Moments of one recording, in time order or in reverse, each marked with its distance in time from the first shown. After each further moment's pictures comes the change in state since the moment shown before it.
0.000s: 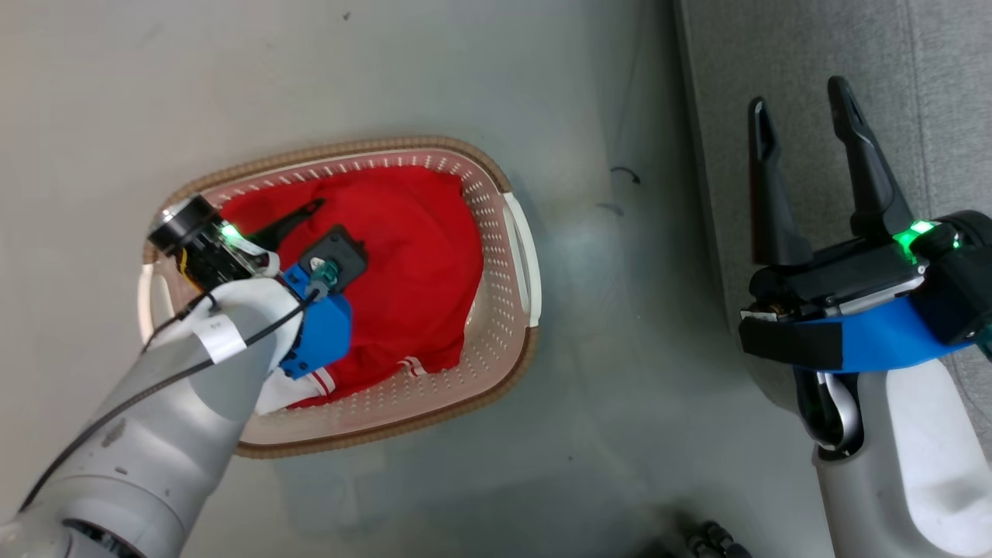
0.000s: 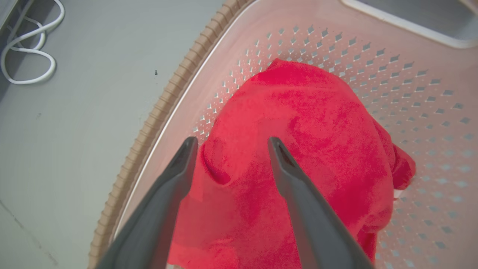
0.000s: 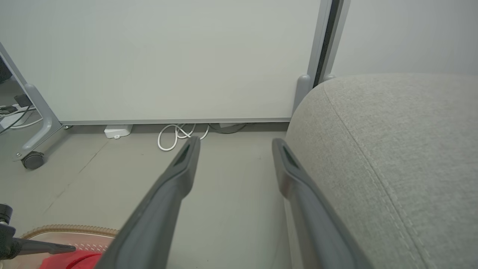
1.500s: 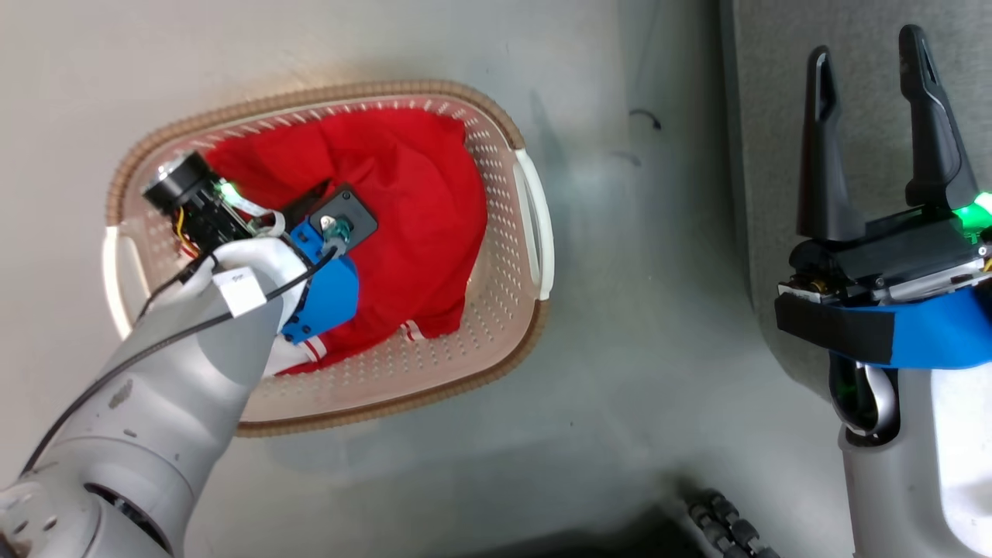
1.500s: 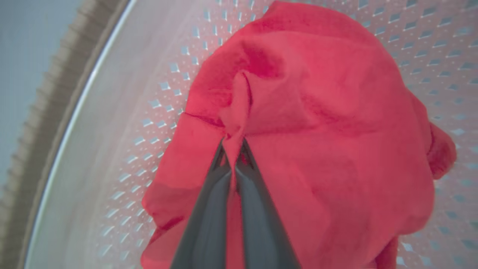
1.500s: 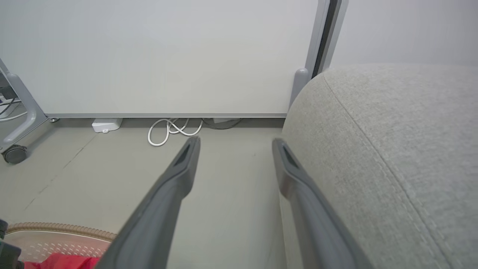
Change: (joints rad) left arm -0.121 -0.034 -0.161 0.086 -0.100 0.037 0.074; right arm -0.026 0.000 -0.044 -0.104 -0.009 0.000 0.000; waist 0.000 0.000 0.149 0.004
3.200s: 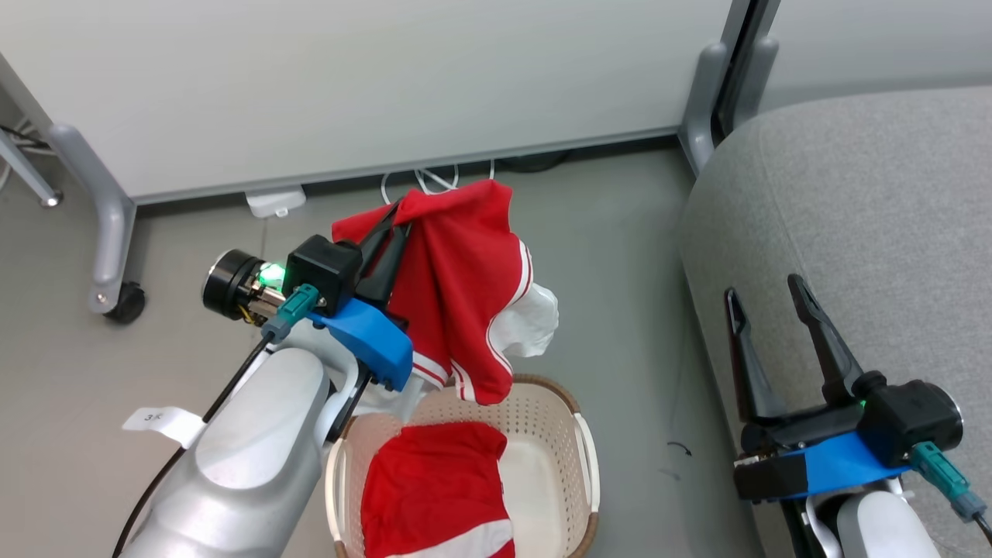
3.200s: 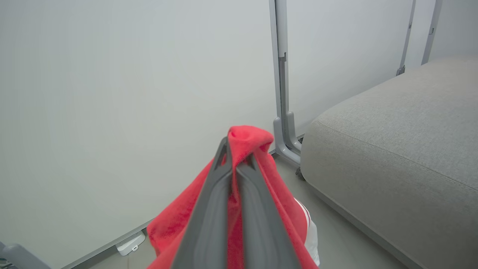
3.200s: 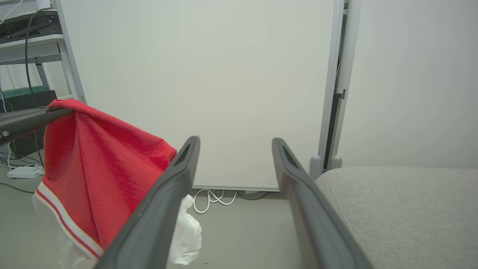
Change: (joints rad) left arm 0.415 0.026 0.494 -0.623 -0.149 0.008 -0.088; right arm 0.312 0.000 0.028 0.176 -0.014 0.000 0.000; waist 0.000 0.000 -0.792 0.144
